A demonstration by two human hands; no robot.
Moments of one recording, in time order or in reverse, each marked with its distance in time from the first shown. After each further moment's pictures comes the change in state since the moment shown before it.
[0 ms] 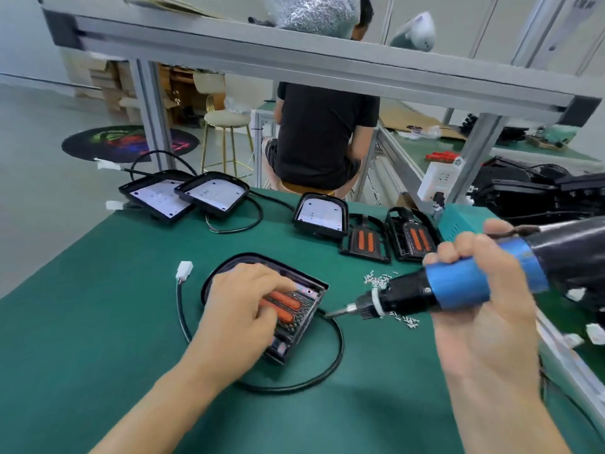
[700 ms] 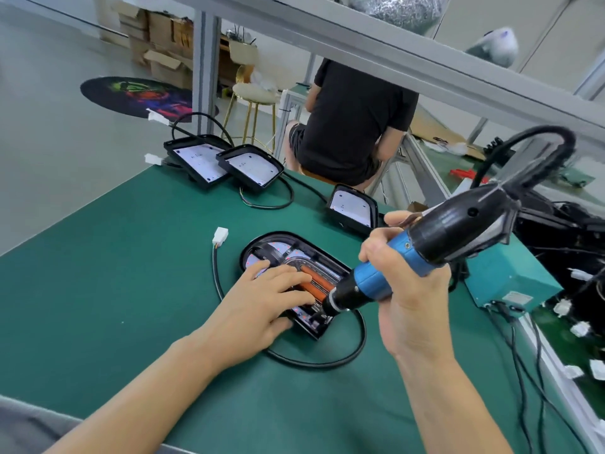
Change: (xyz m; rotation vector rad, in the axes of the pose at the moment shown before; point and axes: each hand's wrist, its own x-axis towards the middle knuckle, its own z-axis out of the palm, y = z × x) left_hand -0.027 -0.063 0.002 0.311 -0.190 0.301; right_hand -0.026 0.058 0.059 -0.402 -0.325 0.120
